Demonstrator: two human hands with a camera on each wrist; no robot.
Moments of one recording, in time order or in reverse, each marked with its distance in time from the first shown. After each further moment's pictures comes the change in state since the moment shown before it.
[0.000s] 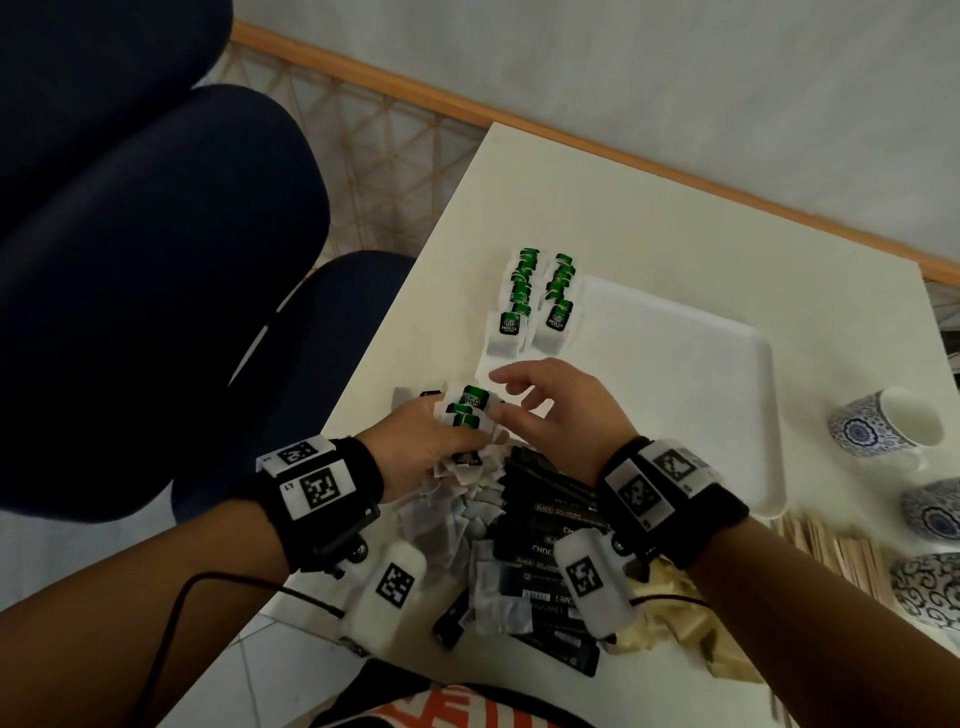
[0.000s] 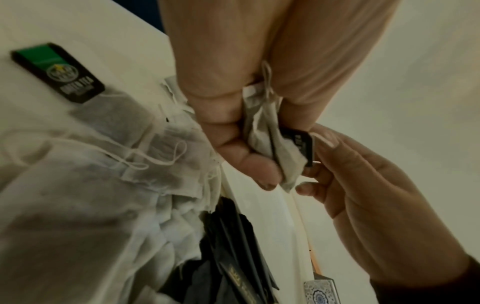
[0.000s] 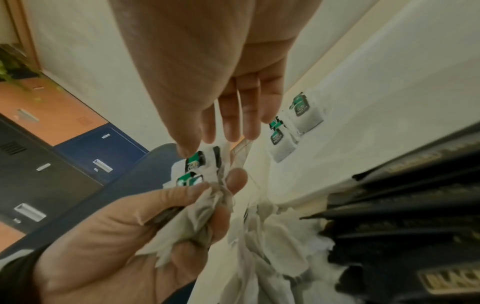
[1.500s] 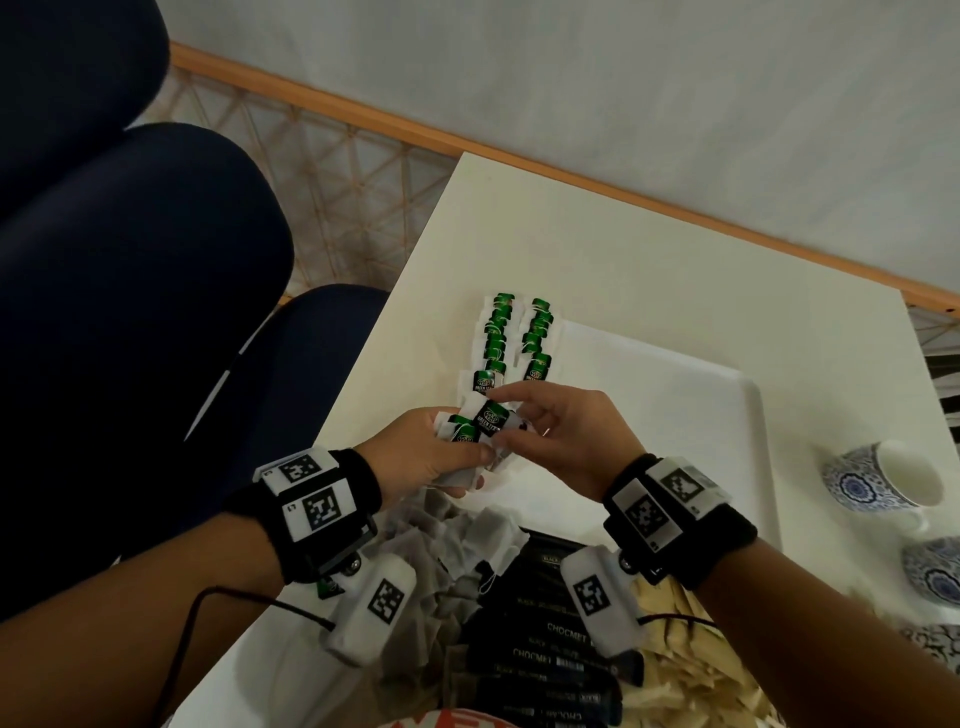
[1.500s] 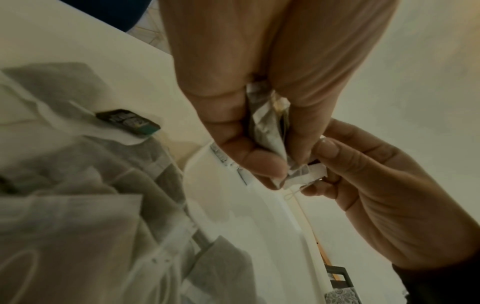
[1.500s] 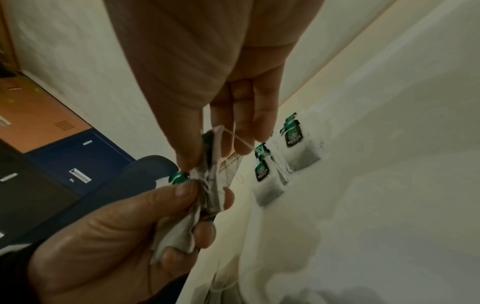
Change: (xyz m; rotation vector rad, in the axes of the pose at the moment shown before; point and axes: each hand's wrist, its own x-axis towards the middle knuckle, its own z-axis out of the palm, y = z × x) left_hand 0.073 0.041 -0.007 0.057 -0.053 0.065; right_hand 0.054 0.033 -0.035 0.092 0.006 0.072
